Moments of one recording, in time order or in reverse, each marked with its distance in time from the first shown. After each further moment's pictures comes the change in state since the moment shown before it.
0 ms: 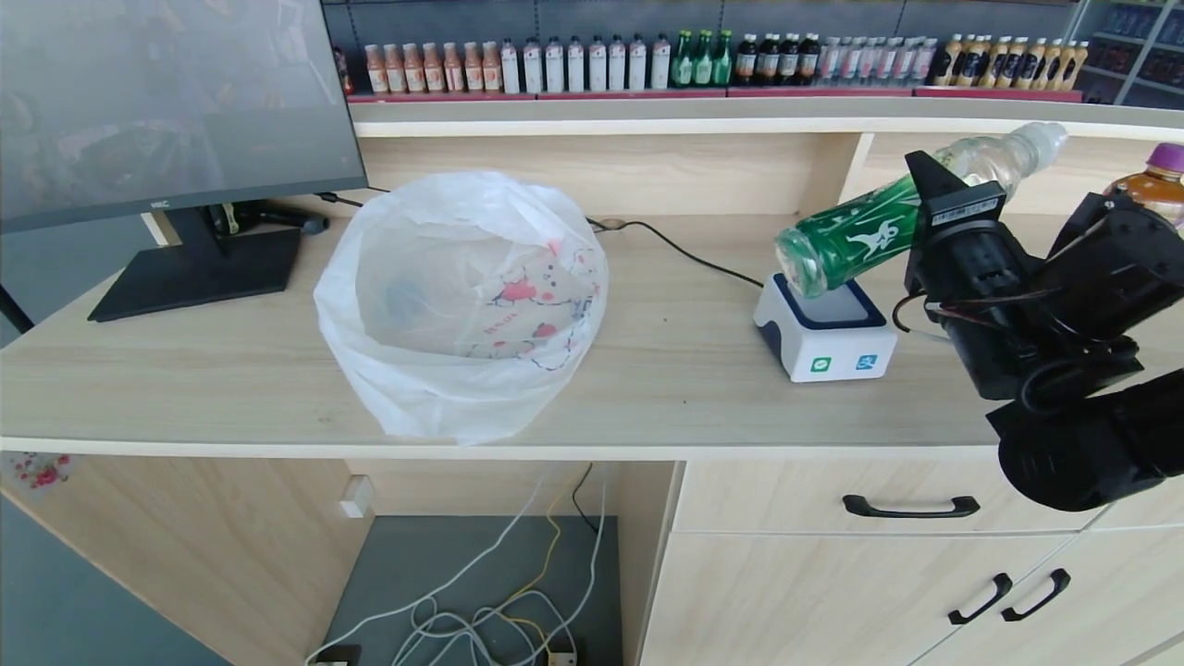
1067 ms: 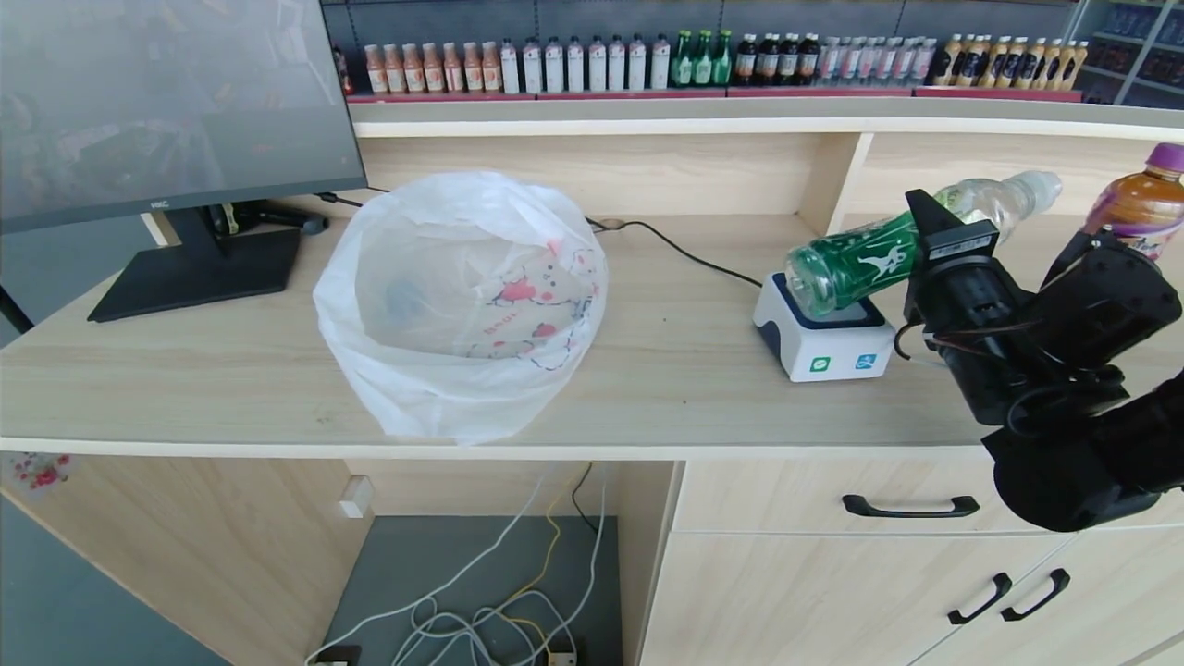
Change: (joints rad) left arm 0.000 0.000 0.000 0.000 0.000 0.000; right arm -0.034 0.055 0.059 -0.050 0.016 0.039
